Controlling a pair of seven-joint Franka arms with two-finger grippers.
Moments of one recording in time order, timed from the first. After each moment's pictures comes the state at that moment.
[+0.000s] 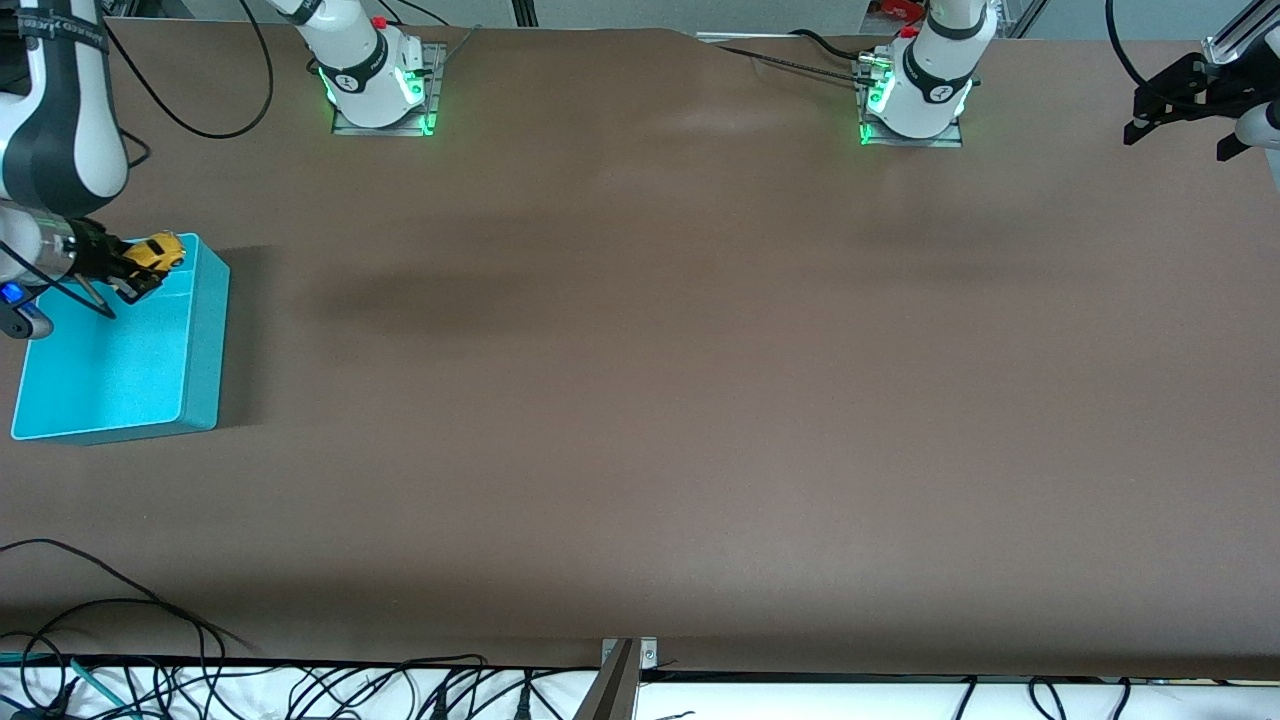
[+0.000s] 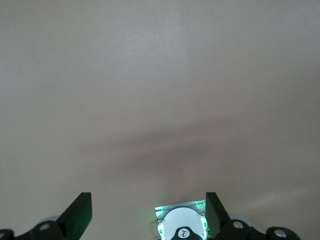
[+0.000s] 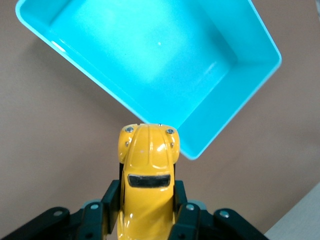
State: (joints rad) left arm 0.21 -0.16 -0.15 -1.63 -0.02 1.33 0.23; right arm 0.03 0.16 -0.28 -1.89 -0.17 1.74 0.47
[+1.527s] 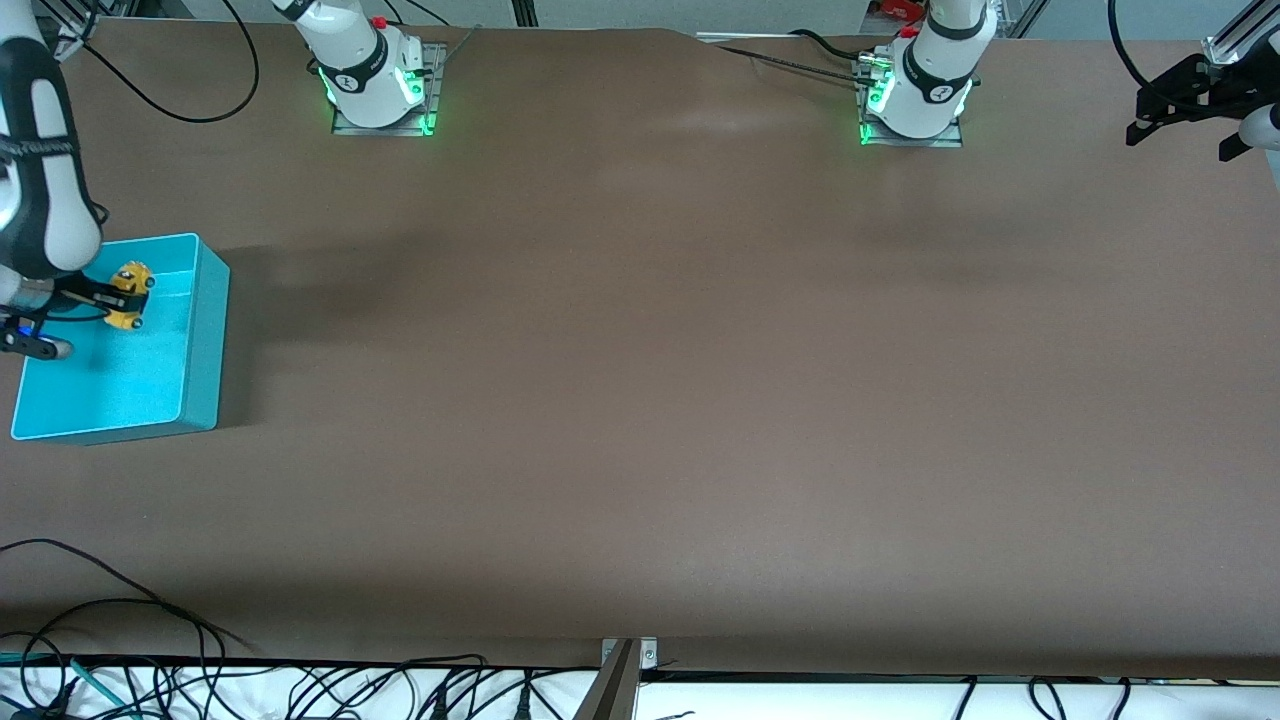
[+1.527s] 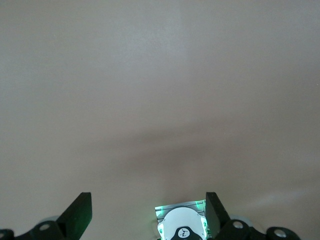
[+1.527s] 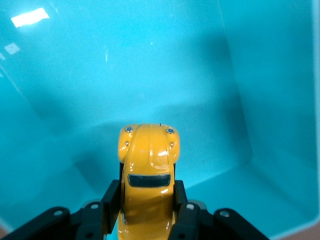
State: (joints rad) left arm 0.22 -0.16 -0.15 -1.63 -0.02 1.33 0.23; right arm -0.20 0.44 -0.29 -1.93 -0.12 2.14 -0.14
